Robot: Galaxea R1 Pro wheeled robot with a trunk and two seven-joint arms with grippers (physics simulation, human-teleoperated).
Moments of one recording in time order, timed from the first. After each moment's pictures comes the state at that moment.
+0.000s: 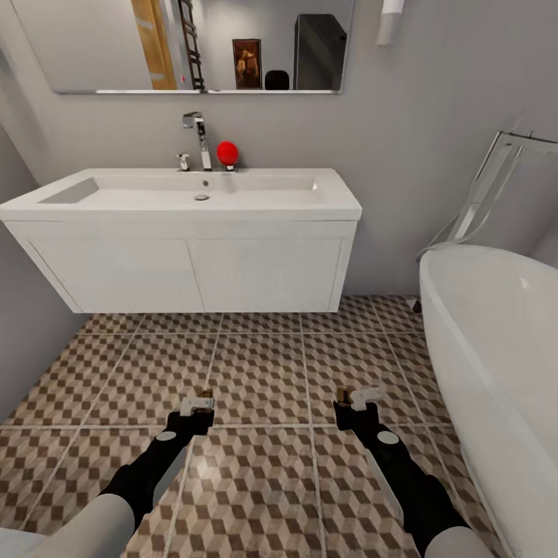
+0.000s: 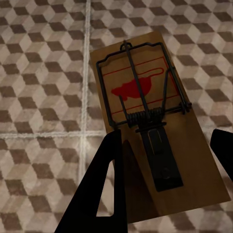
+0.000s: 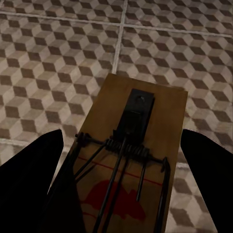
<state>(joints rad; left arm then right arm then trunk) -0.62 0.04 -0.24 -0.56 0.18 0.10 0.13 -0.48 0.00 0.17 -0.91 -0.04 0.20 -0.01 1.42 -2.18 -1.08</state>
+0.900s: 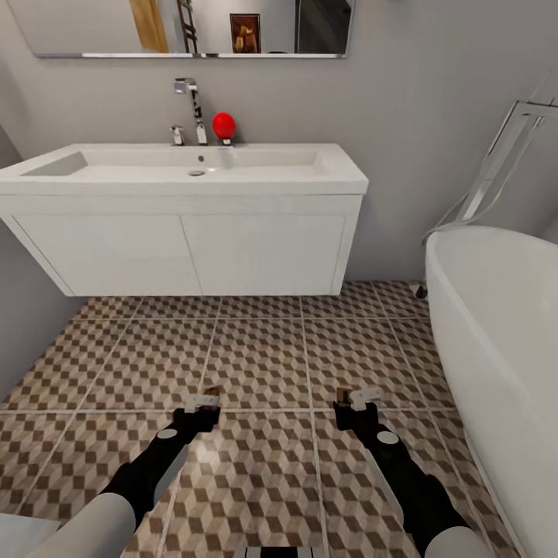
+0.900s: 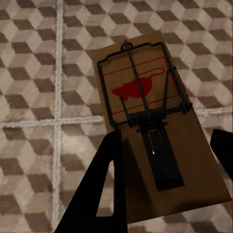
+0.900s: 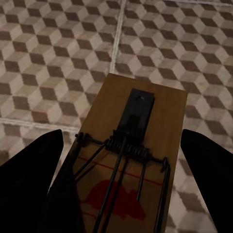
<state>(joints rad) -0.62 0.04 -0.24 -0.58 0.18 0.10 0.06 -0.48 0.00 0.17 -0.91 -0.04 0.20 -0.01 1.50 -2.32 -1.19</state>
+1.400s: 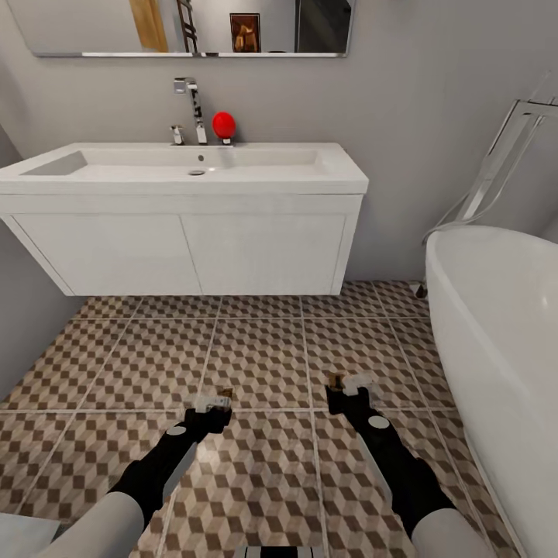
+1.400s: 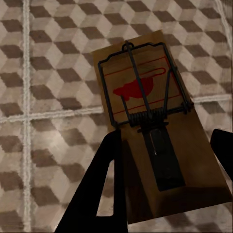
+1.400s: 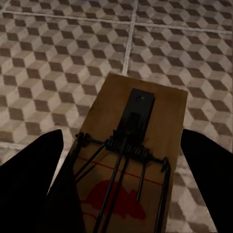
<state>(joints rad) -0.62 0.01 -0.26 -0.61 0.18 0.16 0.02 -0.53 0.03 0.17 -0.92 -0.02 0.20 -0.01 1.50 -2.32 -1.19</state>
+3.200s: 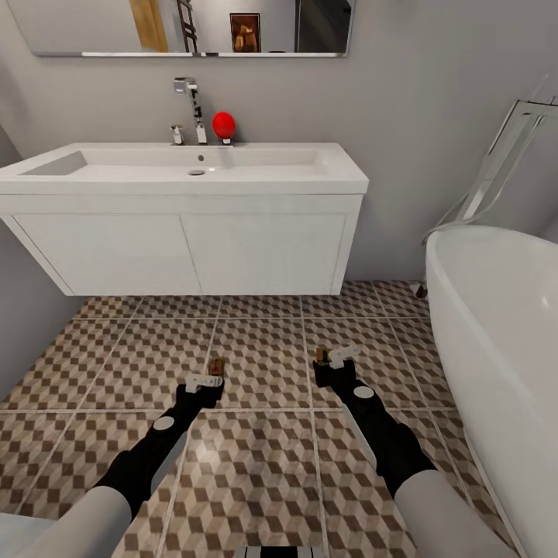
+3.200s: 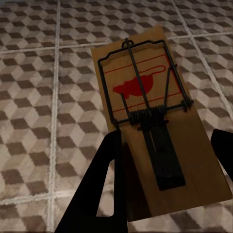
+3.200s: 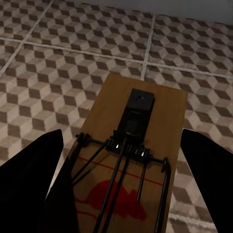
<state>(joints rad) -0.63 0.07 -0.27 -0.69 0.18 -0.04 0.02 -0.66 0.06 0.23 -0.90 0.00 0.23 -0.01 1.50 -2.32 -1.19</state>
